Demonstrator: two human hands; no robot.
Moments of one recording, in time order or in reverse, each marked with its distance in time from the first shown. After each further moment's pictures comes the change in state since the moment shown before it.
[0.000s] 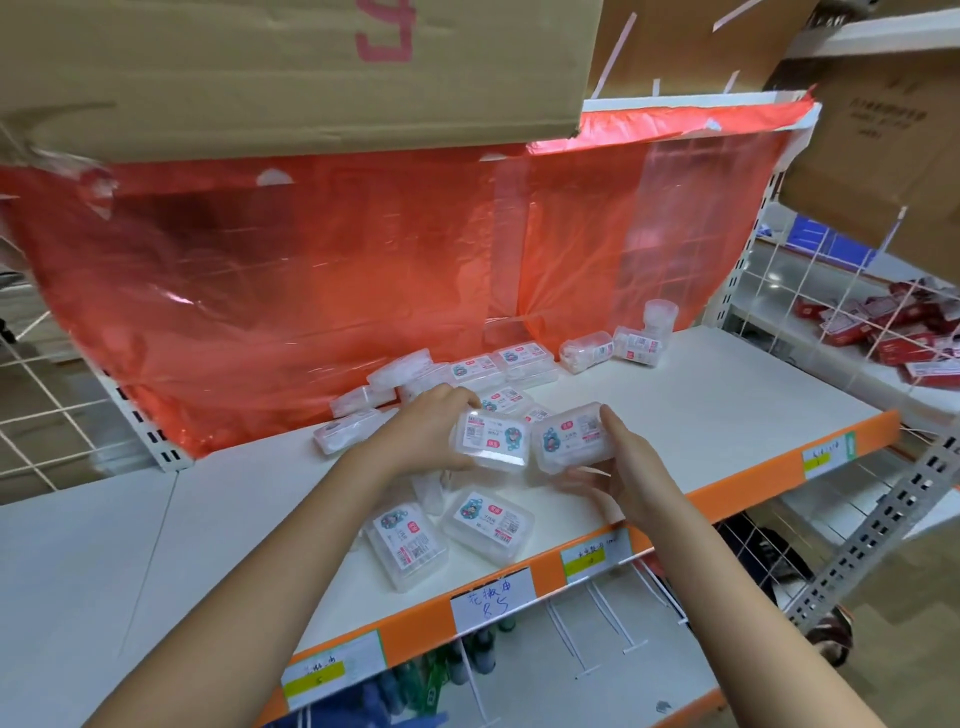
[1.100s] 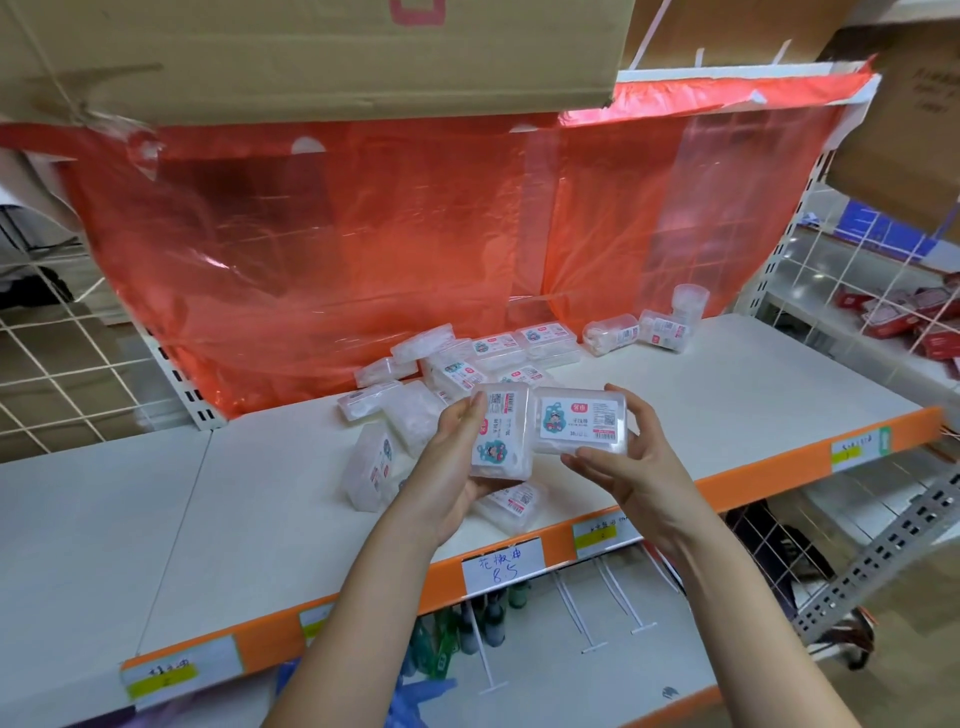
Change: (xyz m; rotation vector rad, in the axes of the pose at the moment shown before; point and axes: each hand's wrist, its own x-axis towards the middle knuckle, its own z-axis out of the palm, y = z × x) left_hand -0.062 0.063 0.033 -1.658 0.251 -0.389; right_hand -0.051 0.002 0.004 0.133 -0.290 -0.165
